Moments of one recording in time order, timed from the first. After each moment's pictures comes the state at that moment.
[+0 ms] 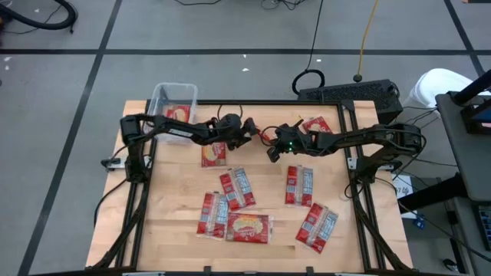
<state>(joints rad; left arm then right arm) 0.34 1.92 1.00 0.34 0.00 -1.56 -0.23 1.49 0.69 0.07 0.24 0.51</state>
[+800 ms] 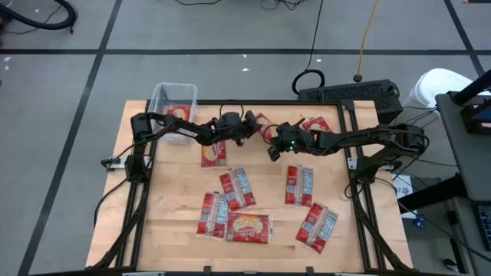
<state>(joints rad) 0.37 2.01 1.00 0.69 -0.02 -1.63 -0.23 1.44 0.69 0.08 0.24 0.50</state>
